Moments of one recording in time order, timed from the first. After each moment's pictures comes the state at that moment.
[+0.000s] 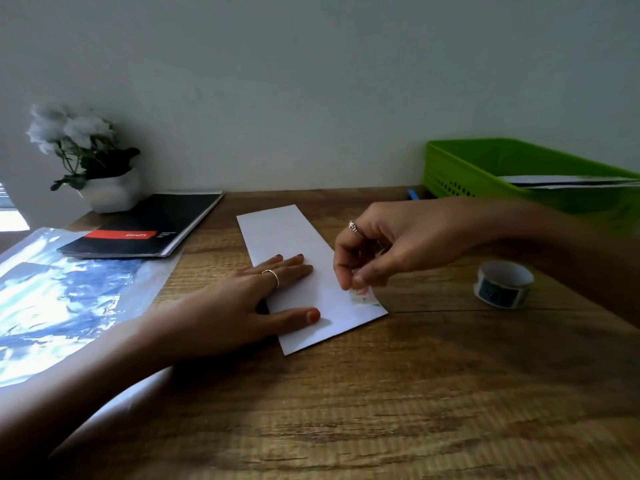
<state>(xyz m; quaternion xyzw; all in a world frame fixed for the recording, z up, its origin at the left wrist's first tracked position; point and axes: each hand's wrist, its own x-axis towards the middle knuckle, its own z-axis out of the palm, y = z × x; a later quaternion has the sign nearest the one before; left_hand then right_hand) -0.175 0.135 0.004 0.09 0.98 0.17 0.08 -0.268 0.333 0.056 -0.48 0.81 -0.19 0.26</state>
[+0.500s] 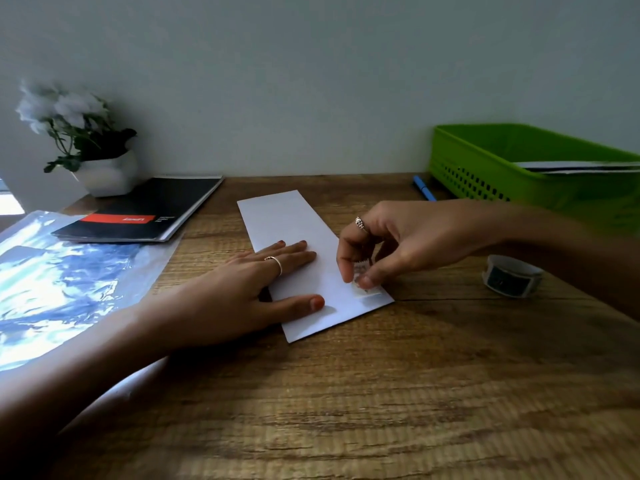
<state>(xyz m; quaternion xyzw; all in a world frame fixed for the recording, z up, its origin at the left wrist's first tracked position) -0.178 0.126 -0.003 0.11 0.98 0.16 0.08 -0.278 0.331 0.037 -0.49 0.81 -0.20 0.25</state>
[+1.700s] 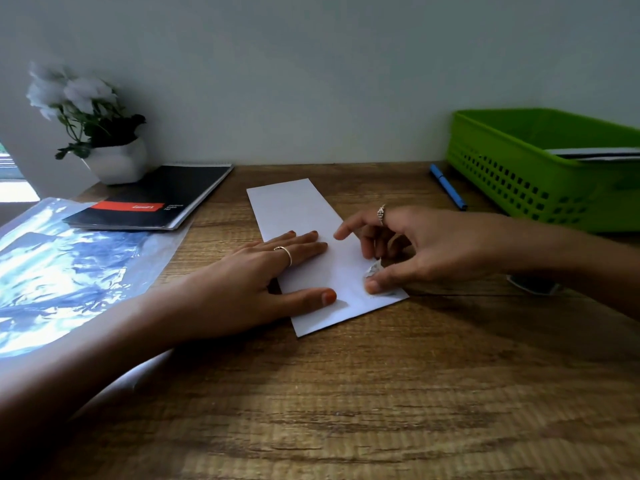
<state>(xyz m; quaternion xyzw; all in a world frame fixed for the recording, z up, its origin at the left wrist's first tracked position) -0.176 0.132 -0.001 0.09 0.98 0.17 0.07 -0.273 0.337 0.020 -0.44 0.85 -0.22 0.18</state>
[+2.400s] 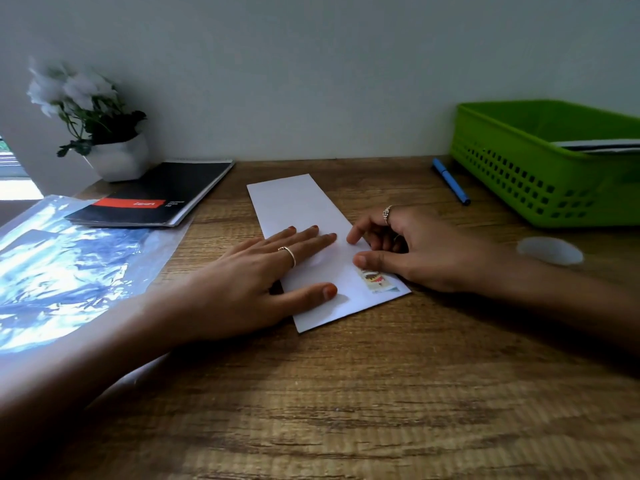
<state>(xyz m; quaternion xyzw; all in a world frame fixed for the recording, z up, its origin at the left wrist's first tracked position) -0.177 0.127 -0.010 0.14 0.98 0.14 0.06 -0.269 0.330 -0.009 -0.38 0.87 -0.29 0.06</state>
